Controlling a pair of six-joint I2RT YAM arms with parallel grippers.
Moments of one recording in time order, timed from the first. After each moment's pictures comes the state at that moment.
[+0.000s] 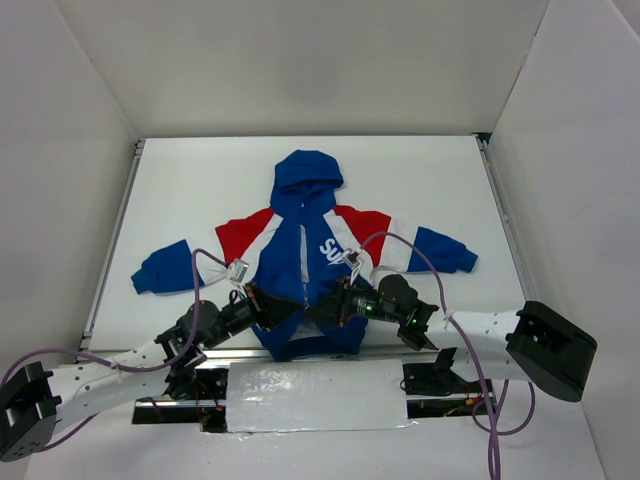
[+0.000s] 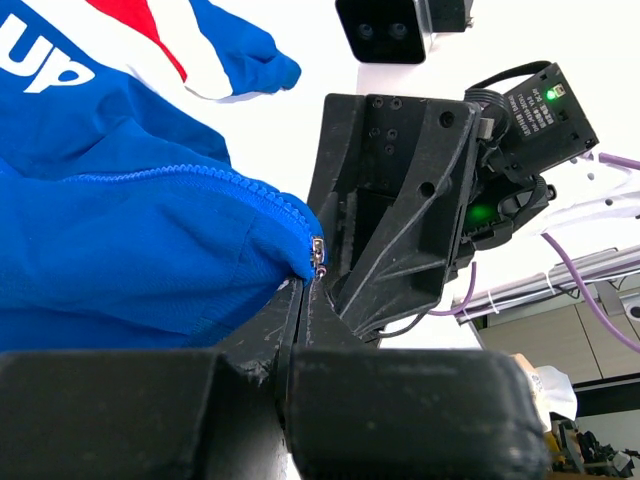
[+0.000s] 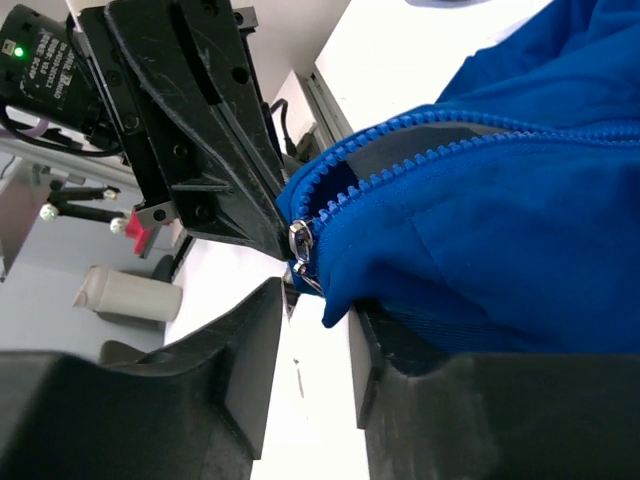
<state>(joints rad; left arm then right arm) -0.95 0.66 0.09 0.58 0.03 -0.90 0.94 1.15 0.24 0.83 -0.37 0.91</state>
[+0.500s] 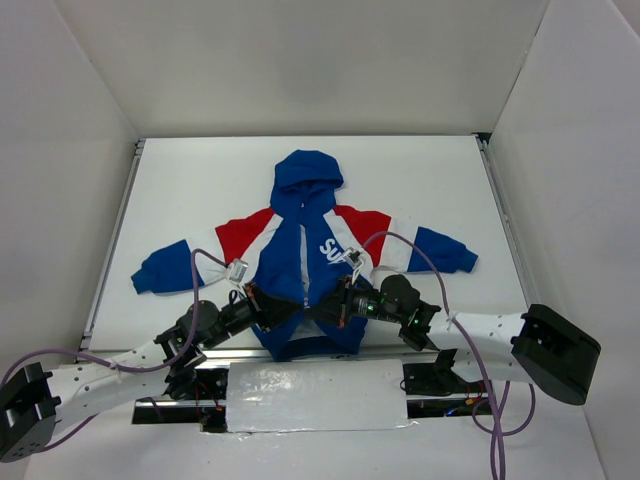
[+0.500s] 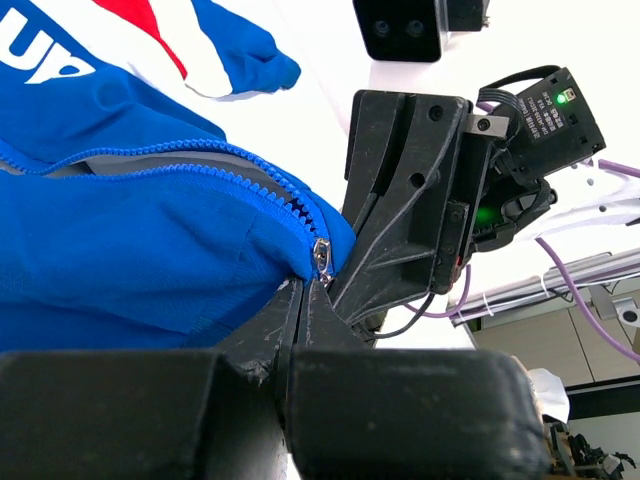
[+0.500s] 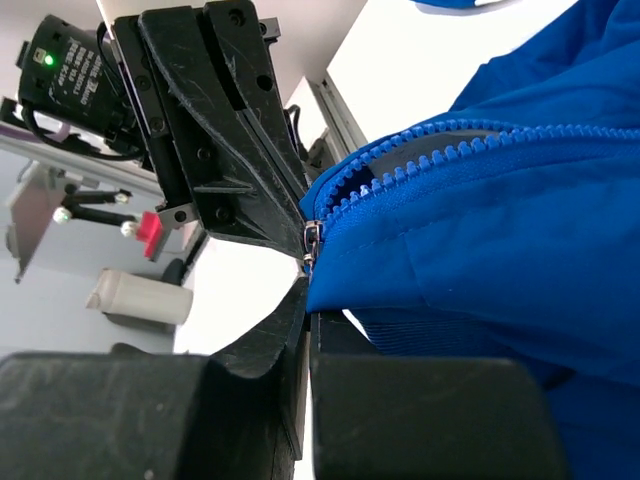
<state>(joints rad) -0.95 0.65 0.09 0.57 0.03 -0.92 0.94 1.12 0.24 0.82 -0.37 0.91</state>
